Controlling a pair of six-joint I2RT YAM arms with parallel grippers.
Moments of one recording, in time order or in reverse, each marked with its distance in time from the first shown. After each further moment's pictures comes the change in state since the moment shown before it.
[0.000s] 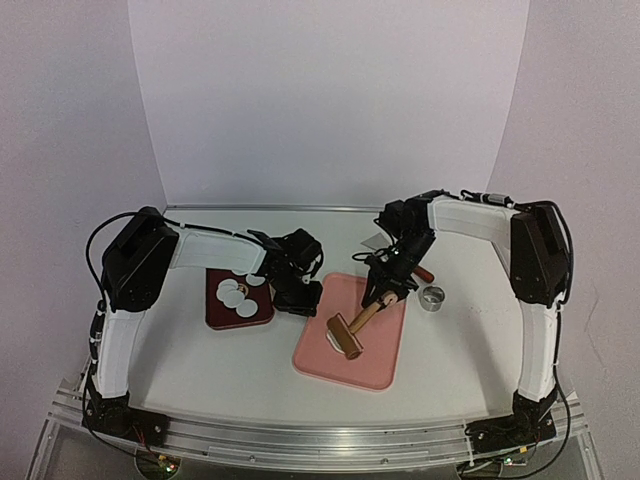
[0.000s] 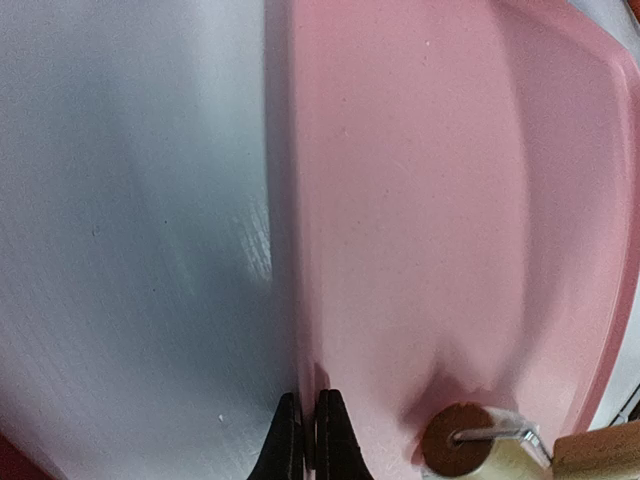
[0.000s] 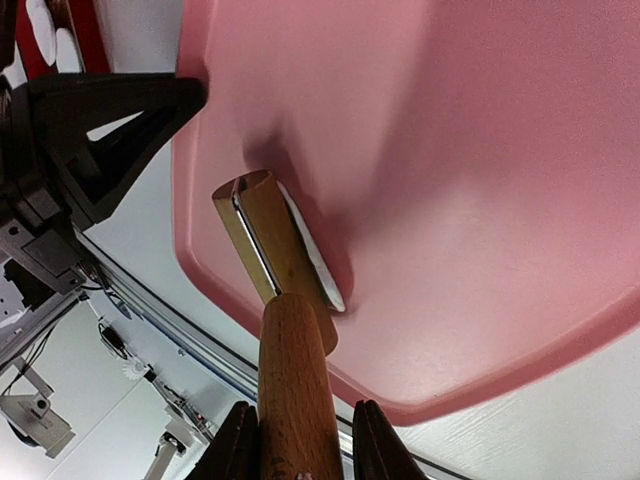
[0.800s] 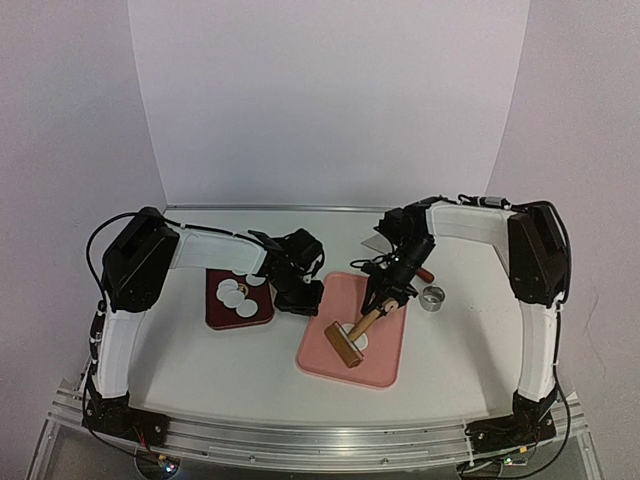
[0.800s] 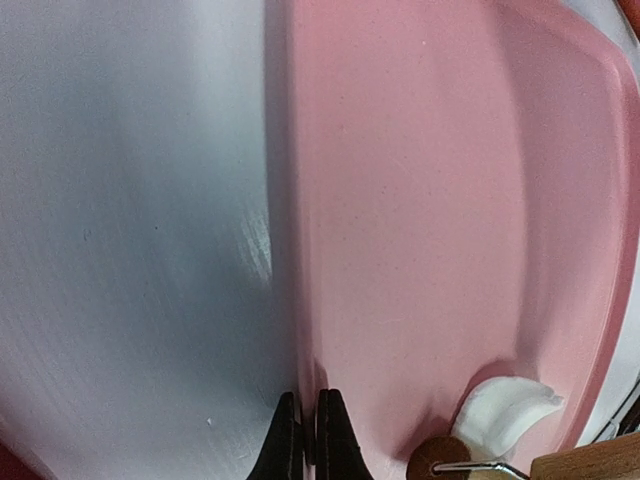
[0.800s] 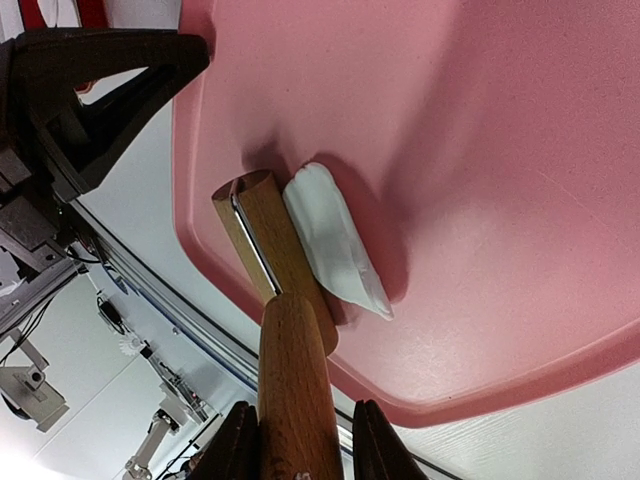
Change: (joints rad) left arm -0.001 0.000 0.002 0.012 -0.001 -0.026; right arm 0.005 -0.010 -0.037 0.014 -0.057 -0.066
